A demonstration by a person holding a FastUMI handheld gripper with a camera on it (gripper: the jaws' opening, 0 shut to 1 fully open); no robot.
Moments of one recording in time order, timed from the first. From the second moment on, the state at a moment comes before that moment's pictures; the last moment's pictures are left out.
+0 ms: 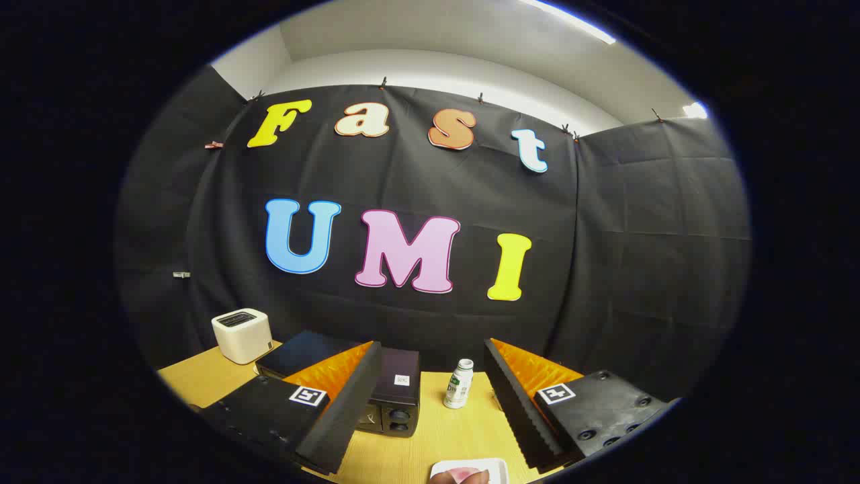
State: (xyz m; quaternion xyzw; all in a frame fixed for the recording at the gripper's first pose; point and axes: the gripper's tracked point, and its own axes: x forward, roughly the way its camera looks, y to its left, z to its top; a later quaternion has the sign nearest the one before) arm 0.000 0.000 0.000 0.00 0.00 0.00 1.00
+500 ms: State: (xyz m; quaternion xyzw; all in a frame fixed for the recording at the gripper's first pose) arm -0.010 0.003 -0.002 0.00 0.00 0.00 1.00
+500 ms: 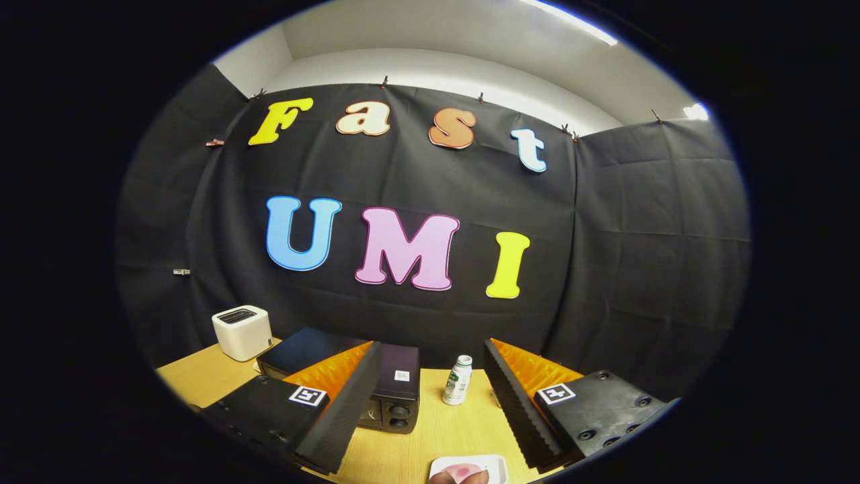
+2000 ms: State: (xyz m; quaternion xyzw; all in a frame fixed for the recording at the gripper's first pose) arm 0.076 0.205 -0.160 0.04 0.18 0.09 0.98
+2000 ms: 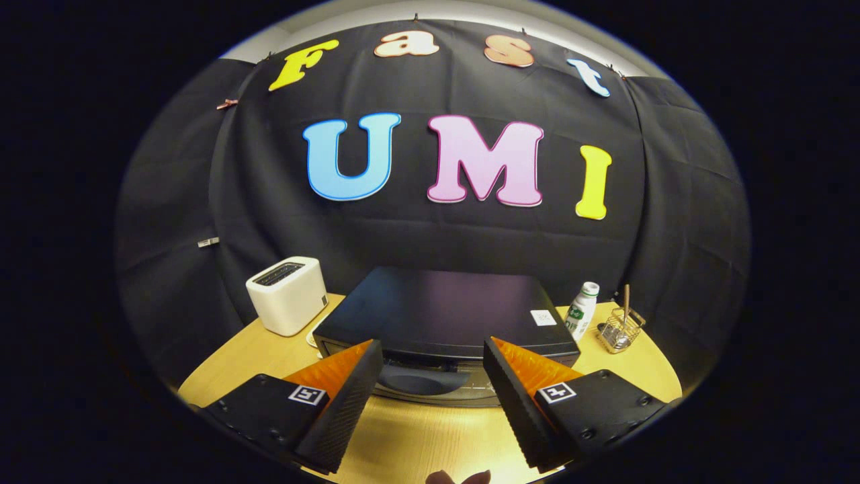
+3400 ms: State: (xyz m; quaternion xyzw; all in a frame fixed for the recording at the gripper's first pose) arm 0.066 0.220 -0.217 0.06 0.23 0.05 0.97
